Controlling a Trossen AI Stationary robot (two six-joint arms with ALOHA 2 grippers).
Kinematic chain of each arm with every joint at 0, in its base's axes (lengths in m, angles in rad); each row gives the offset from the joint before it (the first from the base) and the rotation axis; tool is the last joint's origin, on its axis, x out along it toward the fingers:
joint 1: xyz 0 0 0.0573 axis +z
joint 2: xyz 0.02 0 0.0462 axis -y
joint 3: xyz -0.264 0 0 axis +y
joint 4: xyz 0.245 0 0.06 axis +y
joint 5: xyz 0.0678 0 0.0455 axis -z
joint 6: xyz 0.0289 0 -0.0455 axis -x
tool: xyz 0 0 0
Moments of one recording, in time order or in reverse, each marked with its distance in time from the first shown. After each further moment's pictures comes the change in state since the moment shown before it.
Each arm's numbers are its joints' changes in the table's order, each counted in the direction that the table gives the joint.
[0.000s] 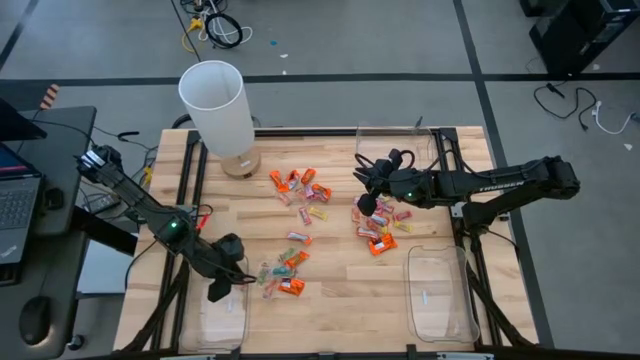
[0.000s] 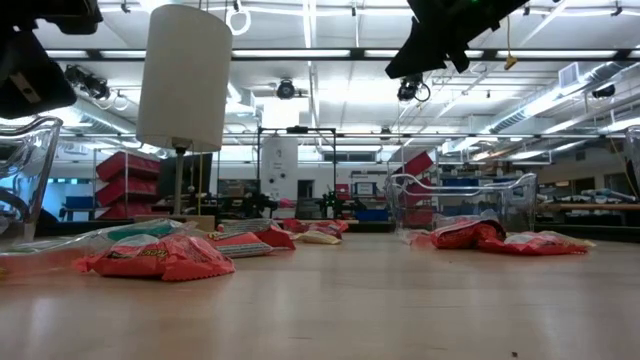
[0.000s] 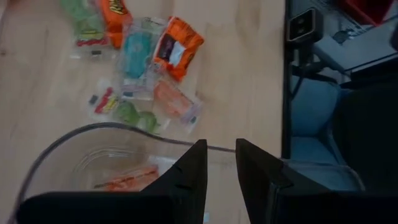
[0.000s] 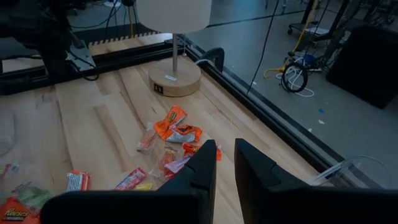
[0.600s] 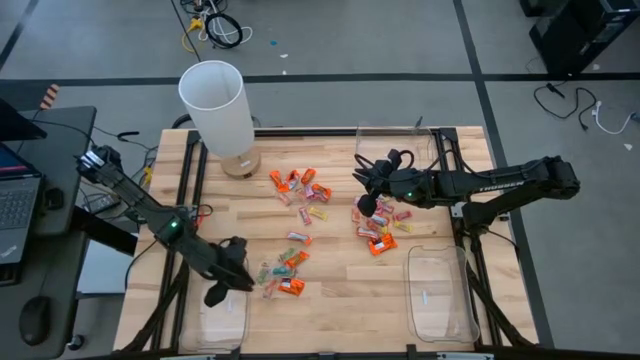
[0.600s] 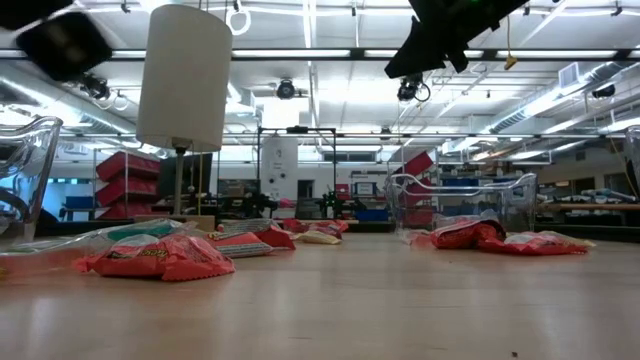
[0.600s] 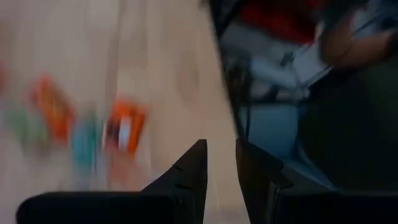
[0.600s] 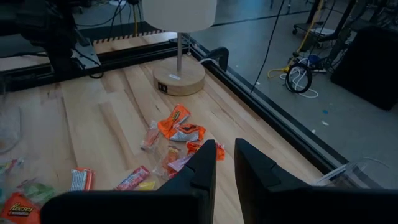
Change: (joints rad) left arm 0.023 0.000 -0.001 -0.281 -0.027 -0.271; right arm 0.000 0.000 0.000 -0.005 -0.017 0.012
